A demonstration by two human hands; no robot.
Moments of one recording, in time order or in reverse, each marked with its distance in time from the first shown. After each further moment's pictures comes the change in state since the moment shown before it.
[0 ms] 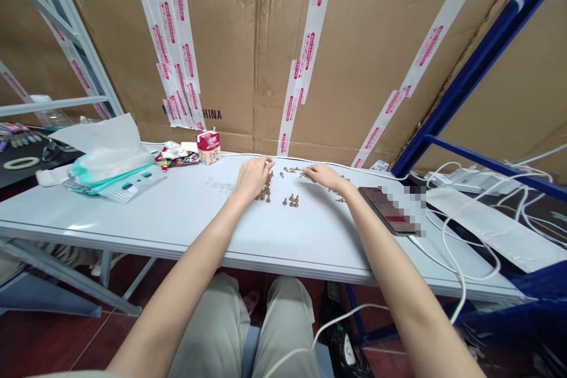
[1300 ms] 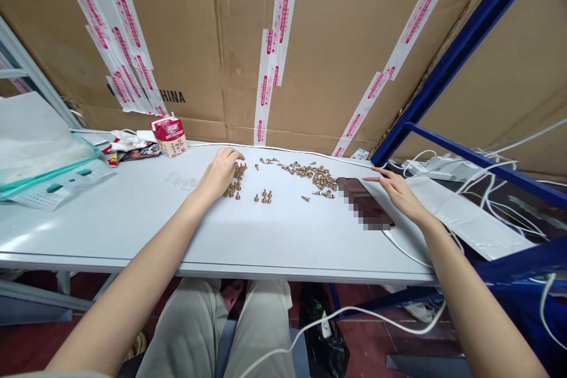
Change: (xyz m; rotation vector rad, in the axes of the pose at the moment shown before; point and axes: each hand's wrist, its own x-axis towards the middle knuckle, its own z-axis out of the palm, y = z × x) left_hand 0.002 -0.016 0.019 -0.100 -0.076 0.162; right_hand -0.161 0.161 -0.055 -0.058 0.346 0.179
